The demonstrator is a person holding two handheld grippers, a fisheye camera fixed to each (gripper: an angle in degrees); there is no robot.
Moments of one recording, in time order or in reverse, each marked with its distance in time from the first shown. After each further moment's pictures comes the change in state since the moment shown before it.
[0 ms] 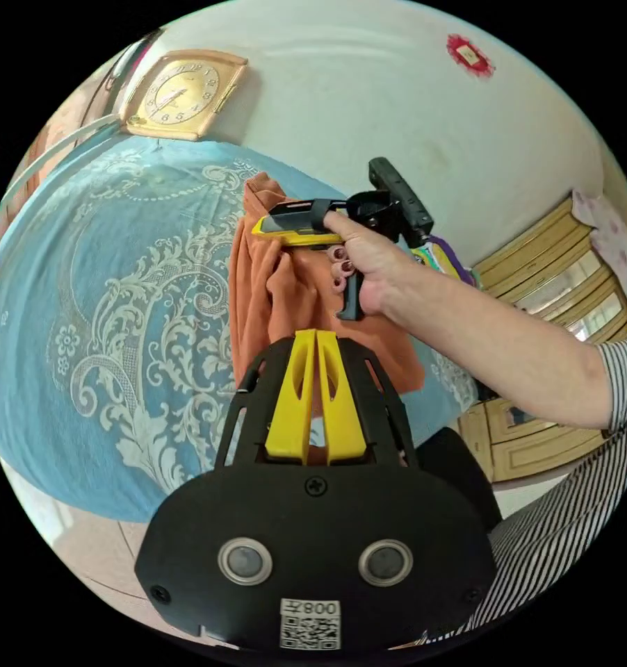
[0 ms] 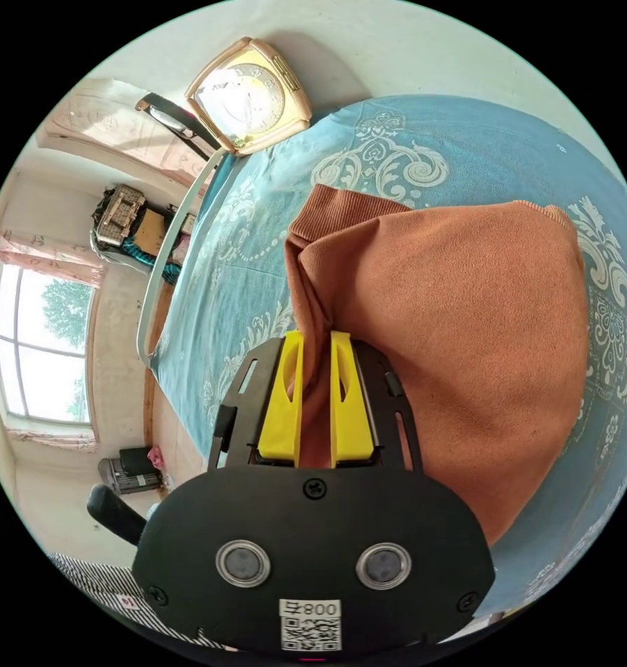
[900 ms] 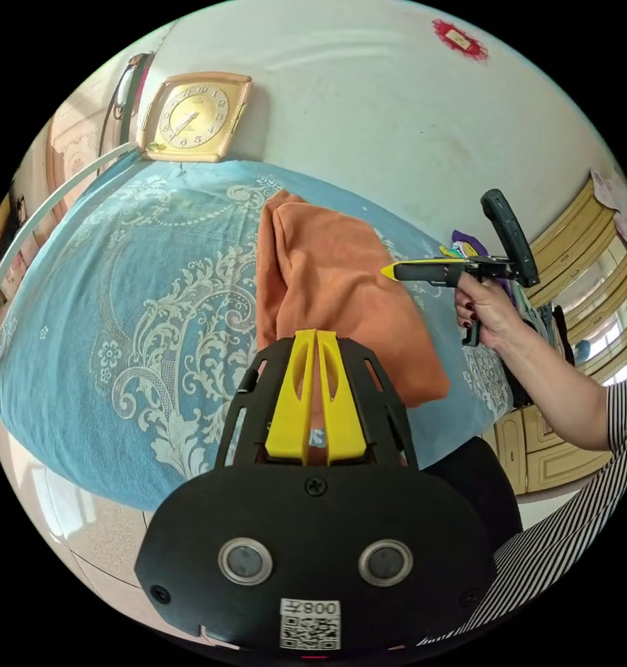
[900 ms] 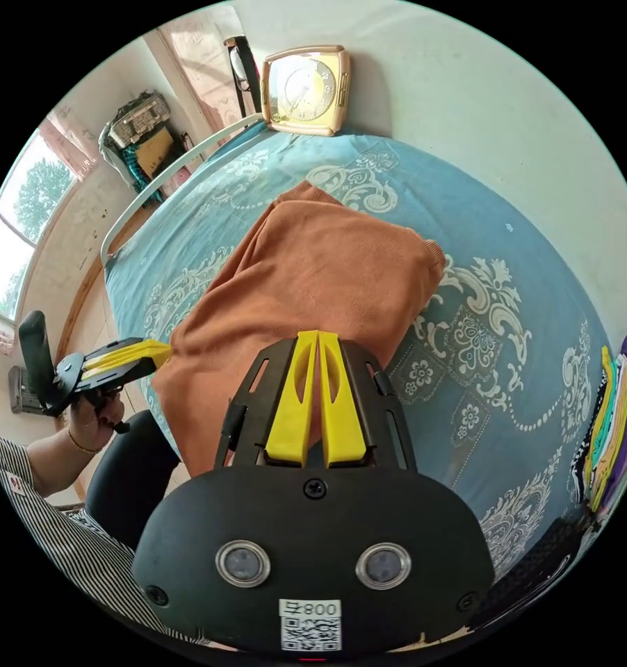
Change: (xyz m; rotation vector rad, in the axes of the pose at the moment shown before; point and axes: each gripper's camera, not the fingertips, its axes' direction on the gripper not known) left arm 0.129 0.025 -0.024 0.110 -0.054 0.099; right arm -0.096 0.072 -0.084 0.010 0.371 -0.347
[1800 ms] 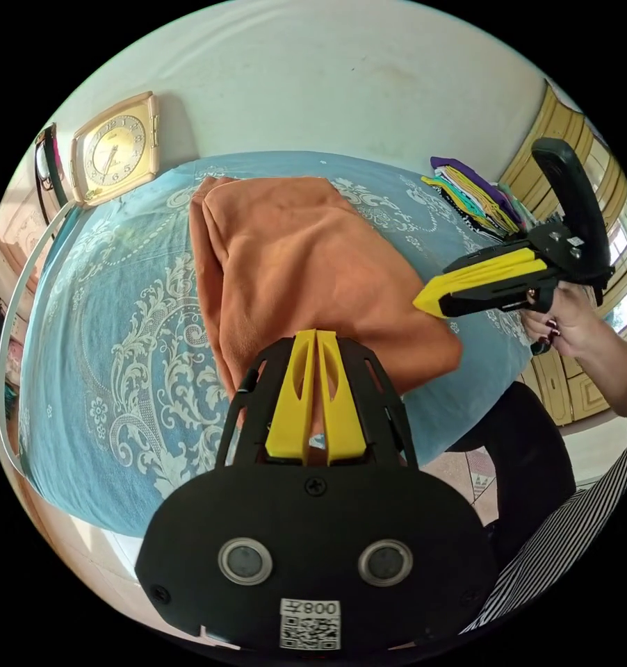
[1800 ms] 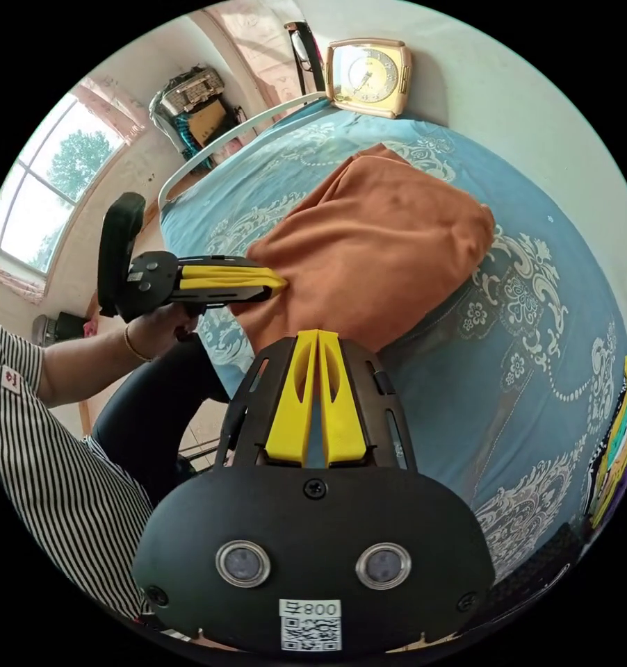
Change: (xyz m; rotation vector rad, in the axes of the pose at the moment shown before) left arm 0.047 0.015 0.055 -0.196 -0.134 0.217; right arm -0.092 0.111 -0.009 -0.121 -0.125 -0.144
